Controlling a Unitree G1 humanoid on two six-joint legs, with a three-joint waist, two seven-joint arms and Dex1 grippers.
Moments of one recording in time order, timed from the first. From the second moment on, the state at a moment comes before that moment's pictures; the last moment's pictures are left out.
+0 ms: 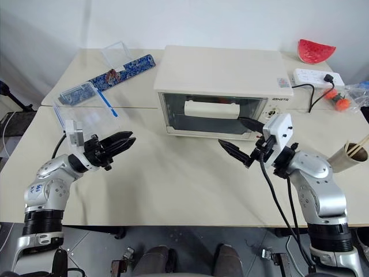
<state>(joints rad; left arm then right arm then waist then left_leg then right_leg) -0.40 0.51 0.28 0.15 -0.60 0.33 -1.05 -0.35 -0.61 -0.12 -0.16 0.54 0.25 0.83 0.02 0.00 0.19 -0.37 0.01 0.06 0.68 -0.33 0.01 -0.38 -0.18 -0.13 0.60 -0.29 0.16</state>
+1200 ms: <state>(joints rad) -0.77 0.33 0.12 0.45 -0.53 0.29 -1.01 -0.15 -0.62 -0.07 -0.19 0.30 -0.19 1.06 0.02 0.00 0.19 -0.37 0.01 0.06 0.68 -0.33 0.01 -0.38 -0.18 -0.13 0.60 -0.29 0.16</state>
